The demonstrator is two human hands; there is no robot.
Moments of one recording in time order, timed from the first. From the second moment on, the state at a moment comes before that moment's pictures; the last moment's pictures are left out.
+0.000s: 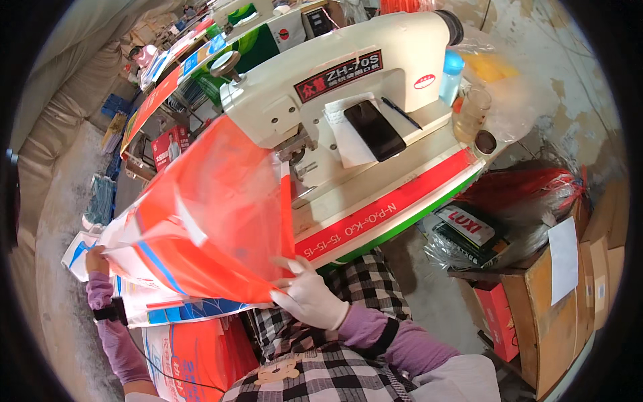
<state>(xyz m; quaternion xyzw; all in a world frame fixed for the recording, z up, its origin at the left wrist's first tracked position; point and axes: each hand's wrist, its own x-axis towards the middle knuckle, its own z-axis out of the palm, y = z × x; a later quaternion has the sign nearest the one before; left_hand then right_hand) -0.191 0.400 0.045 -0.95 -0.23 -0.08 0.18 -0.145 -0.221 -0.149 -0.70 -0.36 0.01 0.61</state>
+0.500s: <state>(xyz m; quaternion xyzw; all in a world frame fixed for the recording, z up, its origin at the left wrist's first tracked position) 0.020 0.068 -0.306 -0.75 -0.09 -0.05 -0.65 -0.158 -0.252 -0.177 -0.72 -0.37 0.16 0.56</state>
